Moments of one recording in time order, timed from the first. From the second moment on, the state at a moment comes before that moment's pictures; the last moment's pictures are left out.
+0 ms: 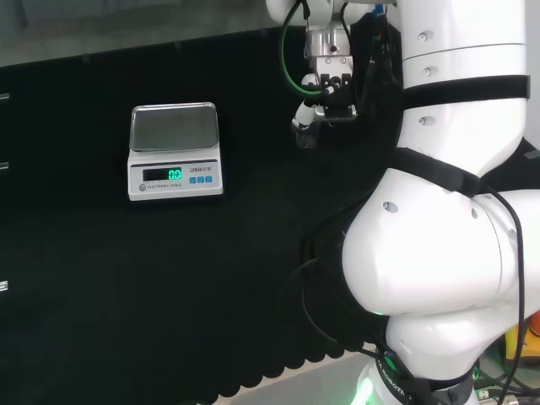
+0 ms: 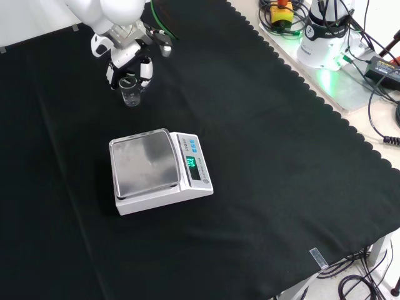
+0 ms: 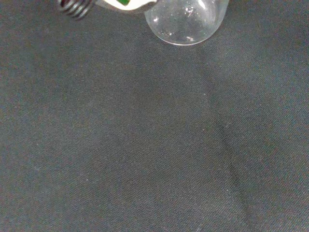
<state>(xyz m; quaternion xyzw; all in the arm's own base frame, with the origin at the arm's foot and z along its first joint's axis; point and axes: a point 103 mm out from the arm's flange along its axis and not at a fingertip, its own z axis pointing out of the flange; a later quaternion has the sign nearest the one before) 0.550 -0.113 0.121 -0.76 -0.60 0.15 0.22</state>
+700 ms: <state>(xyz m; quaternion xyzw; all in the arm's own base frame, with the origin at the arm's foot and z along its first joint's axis) 0.548 -0.101 0.142 -0.76 -0.60 0.16 0.22</state>
